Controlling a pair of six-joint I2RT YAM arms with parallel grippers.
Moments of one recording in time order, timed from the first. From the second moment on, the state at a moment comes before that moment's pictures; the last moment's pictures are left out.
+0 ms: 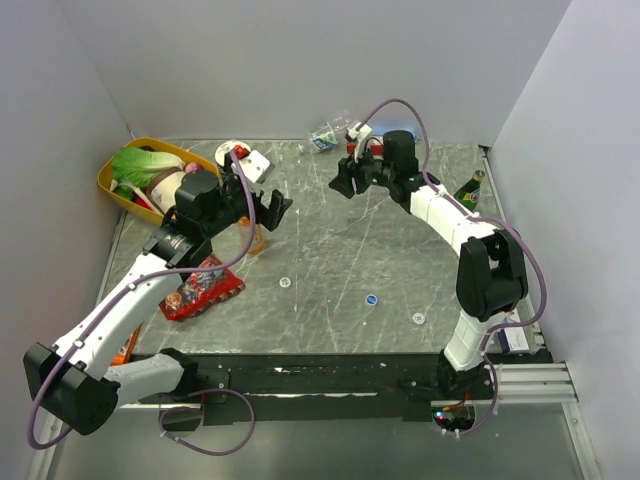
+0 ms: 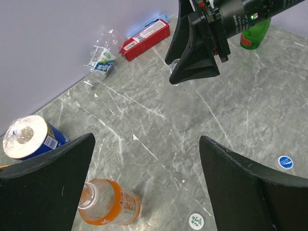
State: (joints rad) left arm -0.50 1.12 1.08 -0.09 0.21 0.16; right arm 0.33 1.78 1.42 -0.05 -0.60 -0.19
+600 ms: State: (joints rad) left arm -0.50 1.20 1.06 -0.06 0.37 0.16; right arm 0.34 1.77 1.41 -0.15 -0.70 -0.24
